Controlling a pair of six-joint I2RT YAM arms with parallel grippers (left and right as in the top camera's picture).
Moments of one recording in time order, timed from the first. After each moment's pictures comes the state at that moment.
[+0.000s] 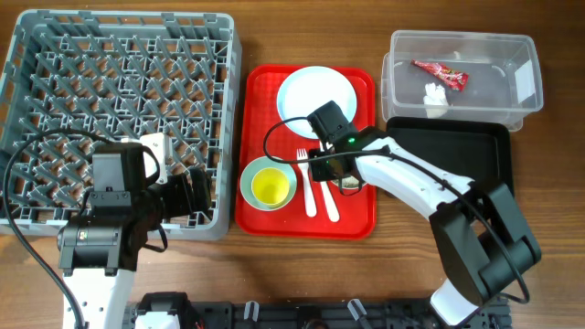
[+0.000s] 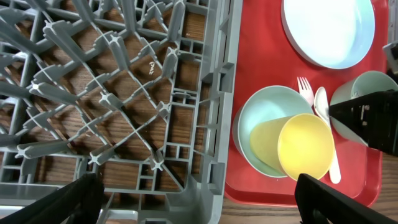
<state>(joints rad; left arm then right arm) -0.01 0.91 0.91 -1.01 0.16 -0.20 0.58 1.81 1.09 -0.55 -0.03 0.40</state>
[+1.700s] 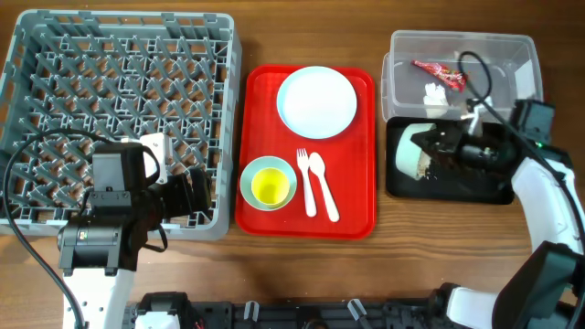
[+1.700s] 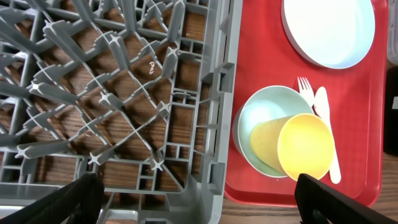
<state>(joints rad) -0.01 0.91 0.91 -1.01 0.16 -0.20 -0.34 1.49 0.90 -0.63 -1.02 0.25</state>
